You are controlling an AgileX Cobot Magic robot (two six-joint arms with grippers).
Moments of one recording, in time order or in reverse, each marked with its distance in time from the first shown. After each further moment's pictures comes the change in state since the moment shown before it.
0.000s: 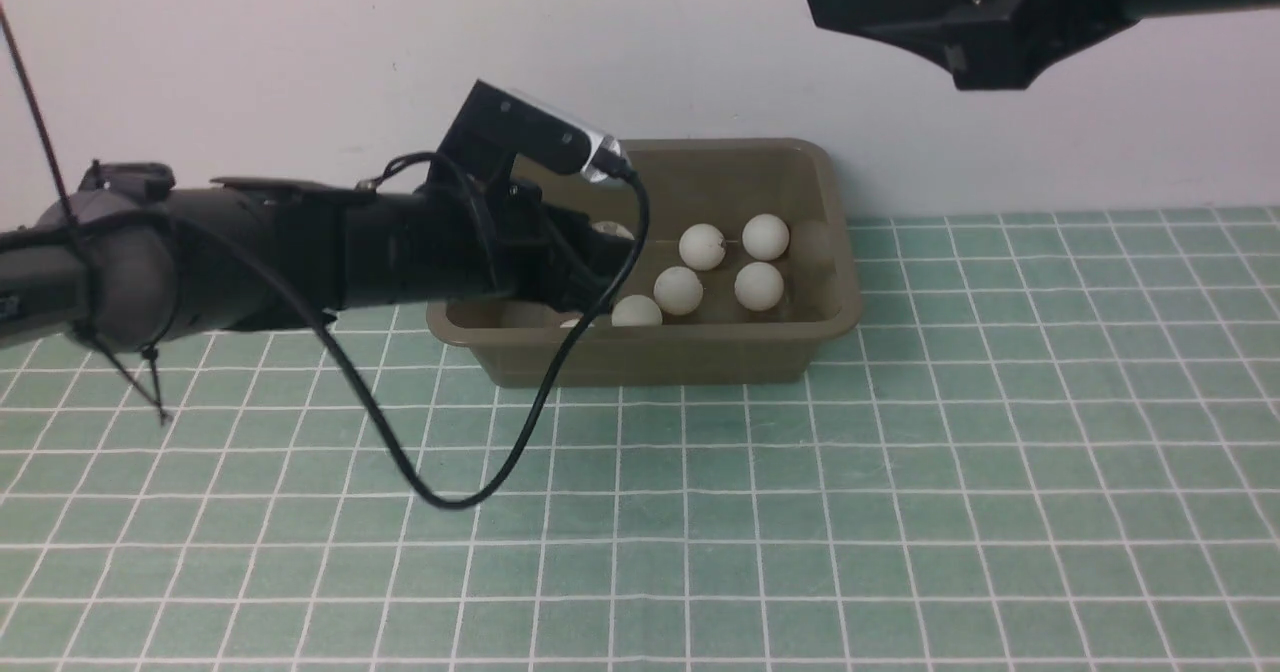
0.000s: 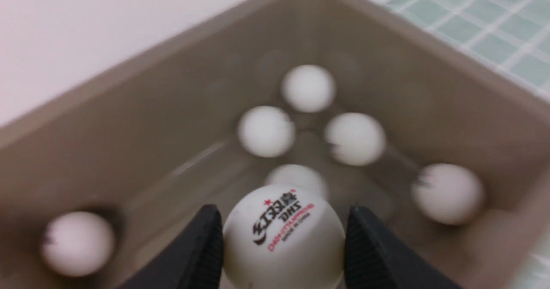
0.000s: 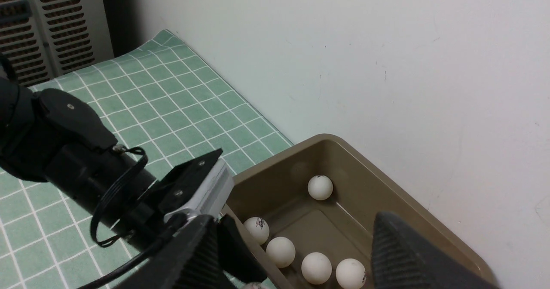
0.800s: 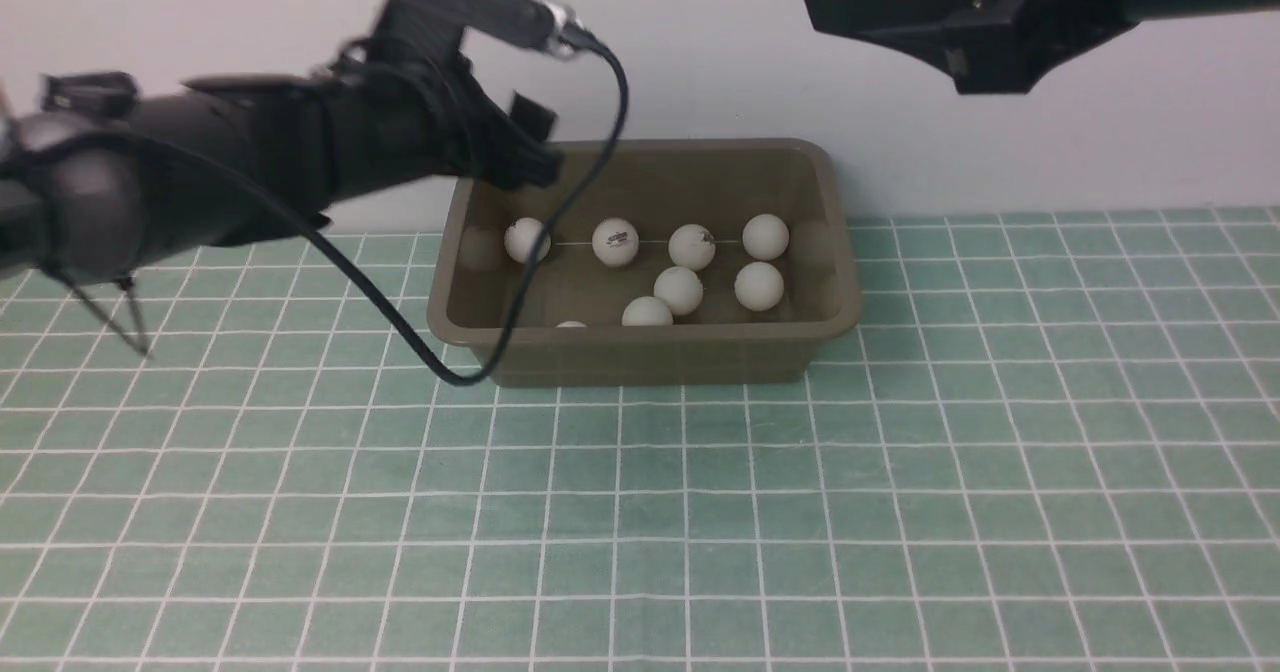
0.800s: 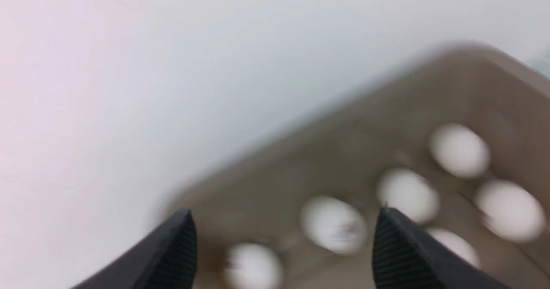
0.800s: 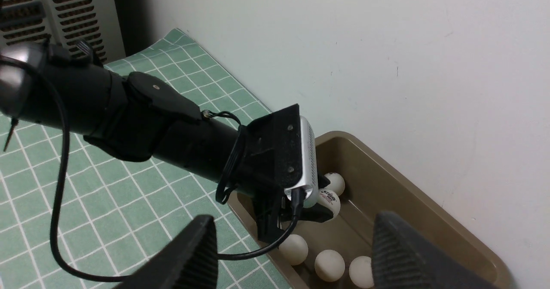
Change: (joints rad) right arm 0.000 -0.002 0.000 -0.007 0.001 -0.017; left arm 0.001 -0.075 -0.079 -0.013 -0.283 -0.012
